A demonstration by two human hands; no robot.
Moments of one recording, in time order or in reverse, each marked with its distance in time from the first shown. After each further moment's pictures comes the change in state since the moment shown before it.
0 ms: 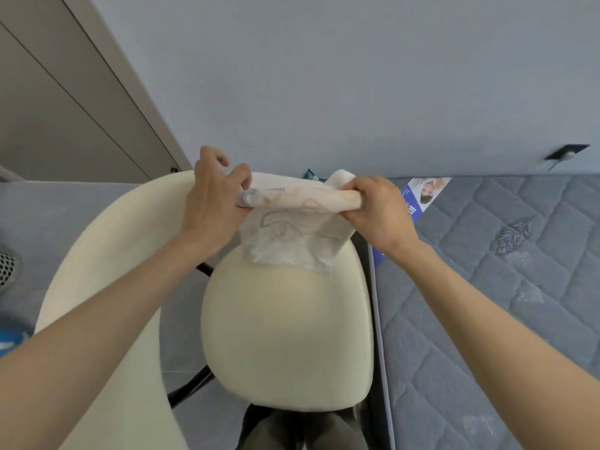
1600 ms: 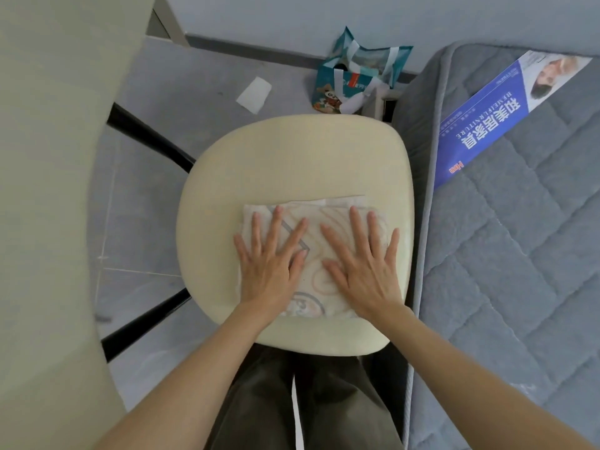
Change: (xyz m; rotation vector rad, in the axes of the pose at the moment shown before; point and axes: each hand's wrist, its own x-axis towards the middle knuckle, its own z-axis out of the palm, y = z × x) left_hand -0.221 -0.017 0.262 -0.009 -0.505 -0.260; right_hand -0.168 0.121 0.232 -0.436 -0.431 -0.147
